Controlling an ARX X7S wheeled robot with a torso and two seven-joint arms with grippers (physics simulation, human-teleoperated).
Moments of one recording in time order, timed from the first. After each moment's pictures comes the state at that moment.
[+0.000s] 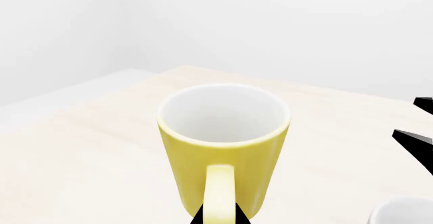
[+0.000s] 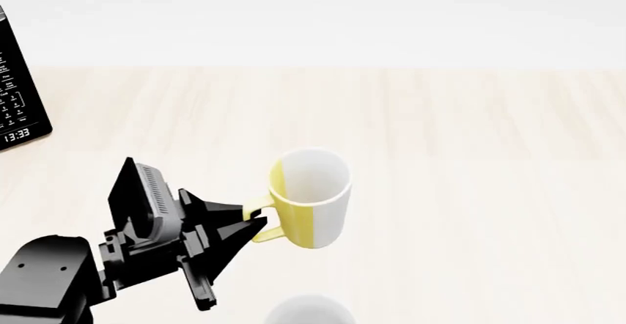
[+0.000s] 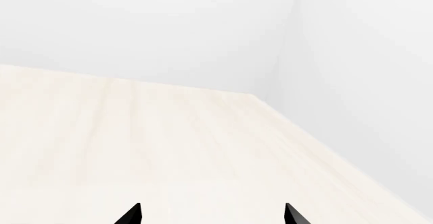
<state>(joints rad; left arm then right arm) -0.97 -0.09 0.20 -1.18 -0.16 0.18 1.05 -0.14 0.24 -0.06 -0.28 0.02 0.18 0.43</state>
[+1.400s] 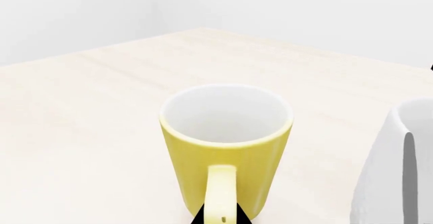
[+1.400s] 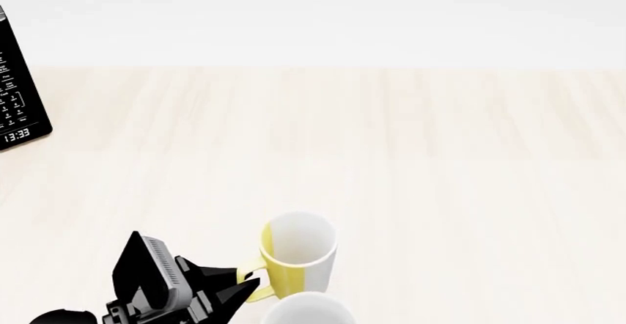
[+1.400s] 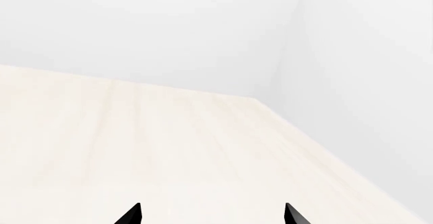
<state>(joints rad) -0.83 -0.06 0.07 -1.30 0.00 0.36 0.96 -0.14 0.27 -0.09 -0.30 0.02 0.19 0.45</state>
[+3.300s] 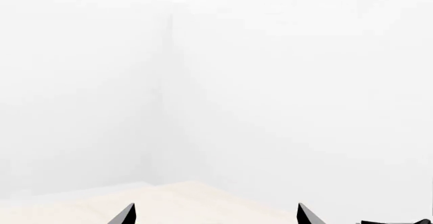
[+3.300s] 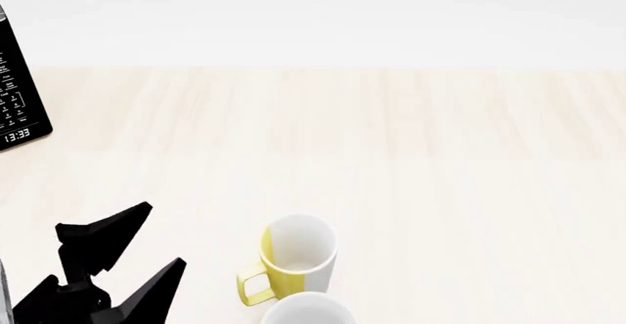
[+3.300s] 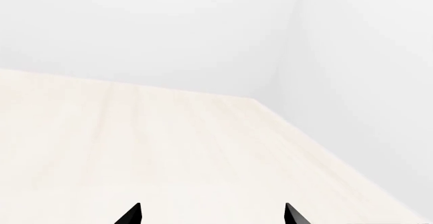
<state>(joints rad) -0.42 -0.03 -0.28 -0.35 -0.39 -0.03 1.19 -0.14 0.29 -0.11 -0.29 0.06 0.16 0.48</state>
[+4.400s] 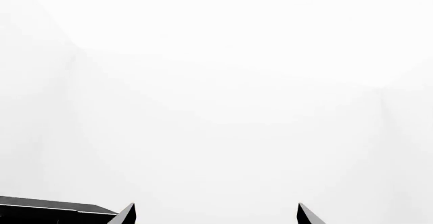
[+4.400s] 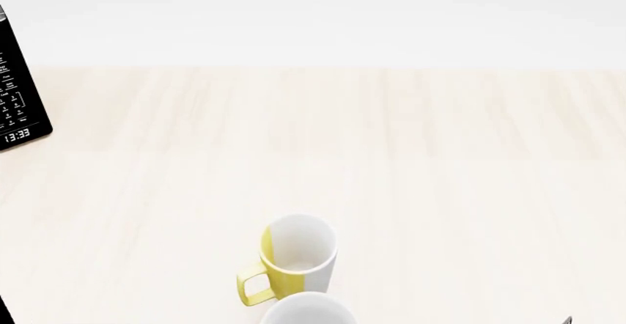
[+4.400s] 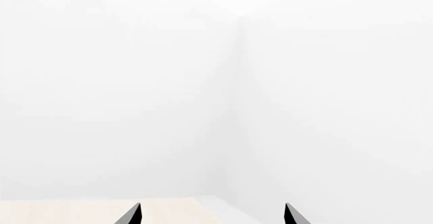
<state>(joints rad) 0.12 -0.03 -0.09 0.10 -0.30 0.75 0.19 -0.31 0.31 -0.02 -0.46 -0.12 -0.14 0.69</state>
